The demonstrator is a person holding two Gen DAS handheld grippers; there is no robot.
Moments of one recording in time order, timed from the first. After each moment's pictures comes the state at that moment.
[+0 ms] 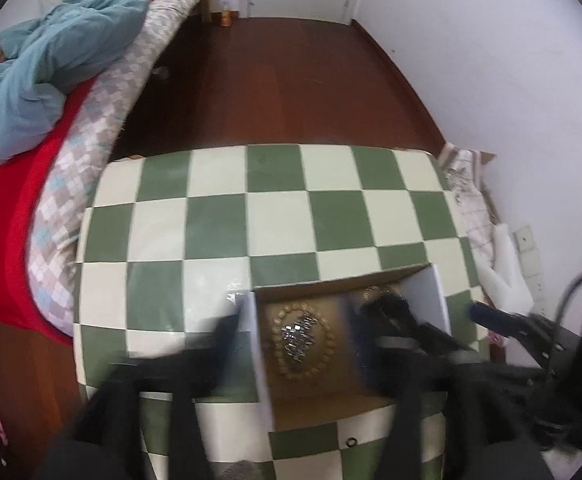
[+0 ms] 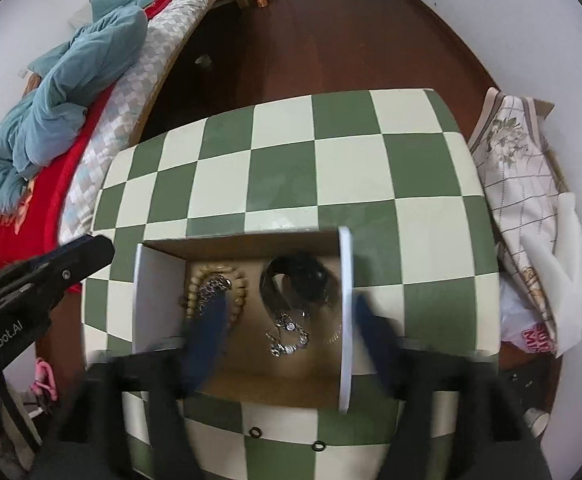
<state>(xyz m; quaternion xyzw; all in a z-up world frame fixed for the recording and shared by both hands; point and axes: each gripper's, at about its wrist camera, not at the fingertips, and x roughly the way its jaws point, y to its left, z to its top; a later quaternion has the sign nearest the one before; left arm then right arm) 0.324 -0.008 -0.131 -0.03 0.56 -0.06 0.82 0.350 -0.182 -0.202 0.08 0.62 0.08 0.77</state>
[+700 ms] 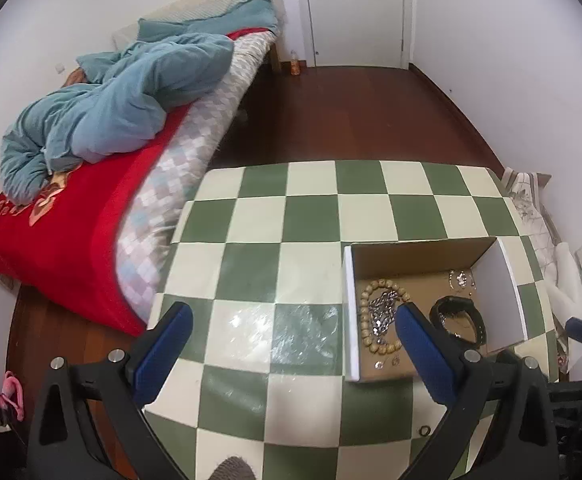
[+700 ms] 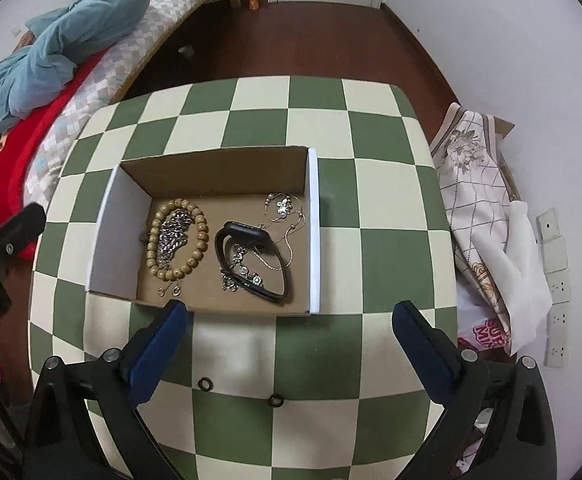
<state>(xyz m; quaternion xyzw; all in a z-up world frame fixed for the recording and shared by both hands) 0.236 0.015 -0.127 0.03 0.48 0.07 0.88 0.275 -0.175 -0.198 -0.01 0.60 0.04 0.80</state>
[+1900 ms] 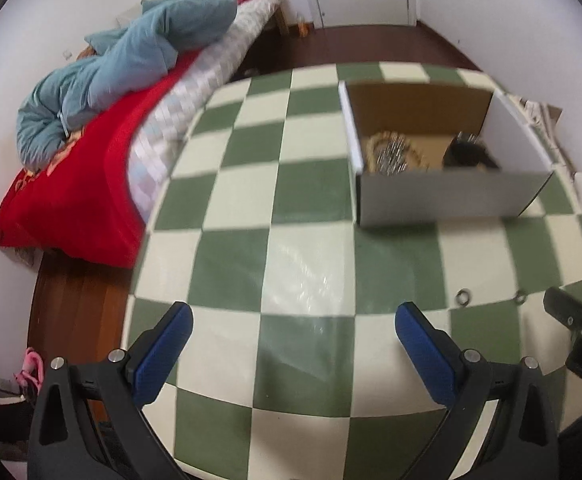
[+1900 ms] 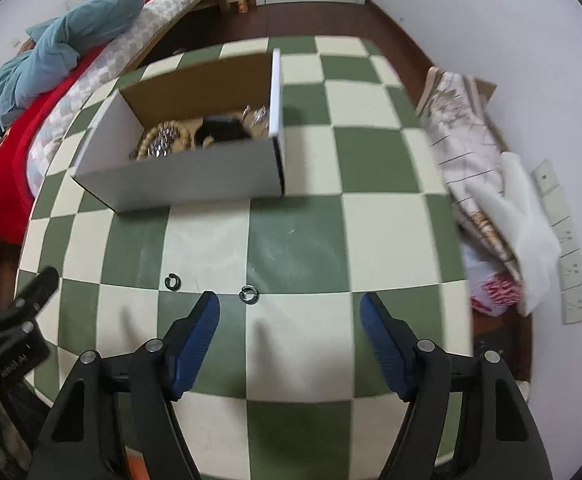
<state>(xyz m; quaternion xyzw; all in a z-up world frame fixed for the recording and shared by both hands) 0.138 -0.007 -0.209 0.07 0.53 0.10 0.84 0.171 -0.205 -0.241 0.02 0.59 0.03 0.80</state>
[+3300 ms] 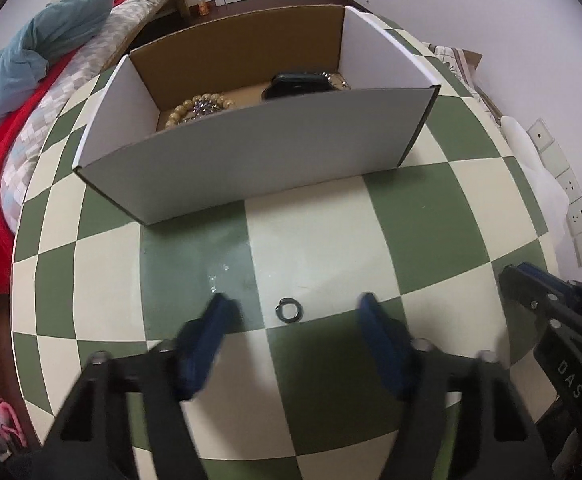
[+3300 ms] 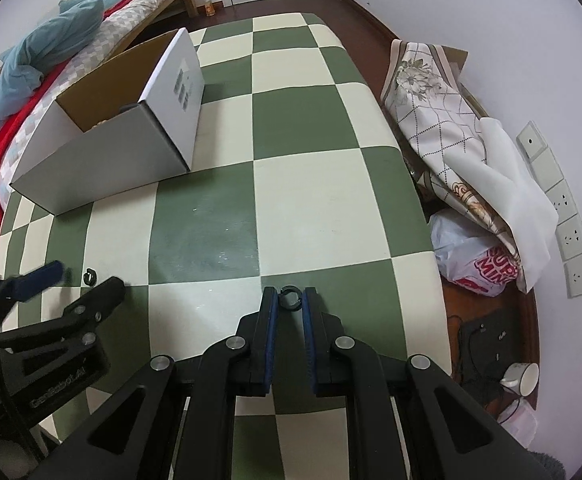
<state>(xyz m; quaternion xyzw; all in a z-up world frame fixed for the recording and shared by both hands) 0.164 -0.109 -0.256 0.06 0.58 -0.06 0.81 0.168 -0.267 -0.280 0.05 0.60 -0.01 0.80</state>
